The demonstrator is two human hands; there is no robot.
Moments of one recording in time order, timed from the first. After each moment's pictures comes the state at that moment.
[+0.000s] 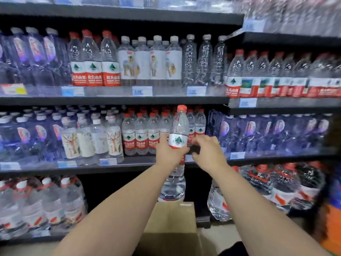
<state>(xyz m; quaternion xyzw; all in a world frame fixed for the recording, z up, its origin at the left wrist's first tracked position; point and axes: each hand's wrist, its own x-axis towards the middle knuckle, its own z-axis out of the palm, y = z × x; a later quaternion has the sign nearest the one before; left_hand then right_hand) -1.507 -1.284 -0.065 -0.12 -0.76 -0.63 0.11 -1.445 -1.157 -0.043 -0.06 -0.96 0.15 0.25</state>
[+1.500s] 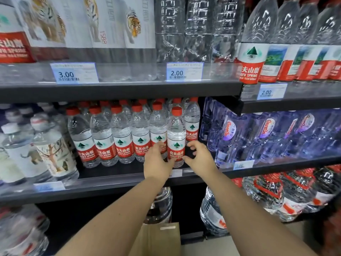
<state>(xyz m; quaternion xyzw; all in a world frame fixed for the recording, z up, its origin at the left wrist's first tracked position) -1.685 -1.183 -0.169 -0.12 -0.88 -0.46 0.10 -1.639 -1.034 -0.147 -0.12 -0.90 0.38 0.17</state>
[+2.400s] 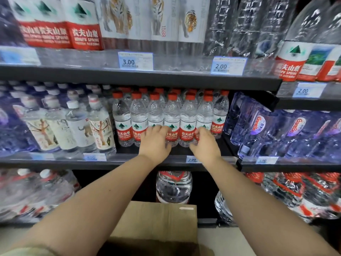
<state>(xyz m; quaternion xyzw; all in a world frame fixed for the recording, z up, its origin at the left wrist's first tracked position) -1.673 -1.297 -0.117 -0.21 -0.95 -0.19 0.16 -1.643 -1.120 -0.120 -0.11 -0.94 0.26 0.17</state>
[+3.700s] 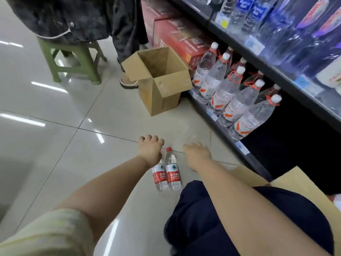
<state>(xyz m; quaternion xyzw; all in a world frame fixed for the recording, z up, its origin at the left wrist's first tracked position) -1.318 -1.865 -0.393 0.25 -0.96 -0.06 -0.10 -1.430 -1.729 -0.338 0.43 -0.86 -0.18 -0.21</state>
